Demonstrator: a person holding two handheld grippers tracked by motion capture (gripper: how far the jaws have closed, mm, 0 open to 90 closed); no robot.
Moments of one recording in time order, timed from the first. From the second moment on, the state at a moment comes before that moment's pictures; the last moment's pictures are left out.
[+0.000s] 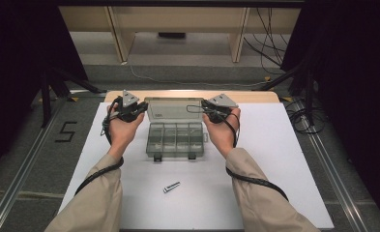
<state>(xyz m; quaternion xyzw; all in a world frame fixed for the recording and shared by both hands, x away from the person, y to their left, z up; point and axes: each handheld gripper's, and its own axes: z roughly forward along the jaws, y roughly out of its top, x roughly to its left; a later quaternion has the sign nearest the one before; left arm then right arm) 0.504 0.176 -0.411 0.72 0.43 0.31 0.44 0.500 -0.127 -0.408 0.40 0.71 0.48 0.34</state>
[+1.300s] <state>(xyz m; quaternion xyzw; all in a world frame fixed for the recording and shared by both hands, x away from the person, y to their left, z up) 0.517 0.176 -0.415 0.72 0.44 0.30 0.45 0.512 -0.125 -0.411 0.42 0.69 0.49 0.33</state>
